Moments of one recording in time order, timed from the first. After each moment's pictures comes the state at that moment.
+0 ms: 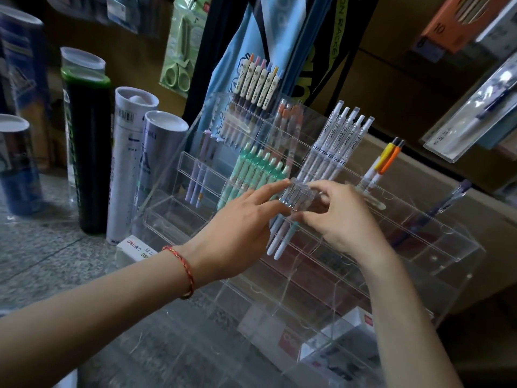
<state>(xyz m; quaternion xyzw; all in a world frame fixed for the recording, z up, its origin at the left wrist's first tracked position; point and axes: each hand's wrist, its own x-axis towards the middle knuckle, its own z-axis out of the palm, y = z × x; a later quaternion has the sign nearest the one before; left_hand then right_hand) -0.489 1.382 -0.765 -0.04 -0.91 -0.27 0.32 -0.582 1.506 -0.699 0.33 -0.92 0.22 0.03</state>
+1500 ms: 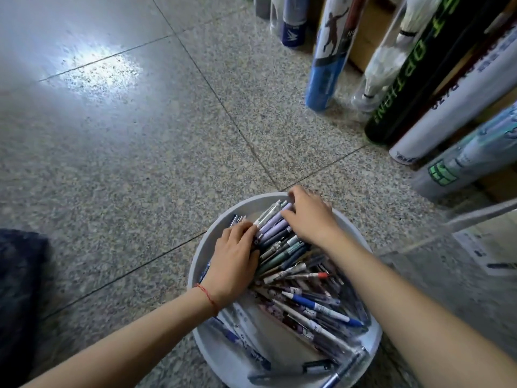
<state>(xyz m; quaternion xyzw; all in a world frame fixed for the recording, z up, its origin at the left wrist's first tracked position) -0.164 1.205 -1.047 0.46 -0.85 -0.26 0.05 -0.338 1.189 -1.026 0.54 -0.79 0.05 -0.29</state>
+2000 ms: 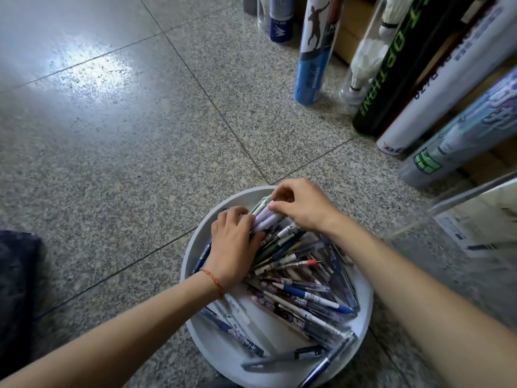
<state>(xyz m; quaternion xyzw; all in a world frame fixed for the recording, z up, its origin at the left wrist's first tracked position) -0.184 1.204 -1.046 0.50 -0.84 -0.21 0.06 -0.350 1.200 -0.998 0.53 -0.72 0.22 -0.40</state>
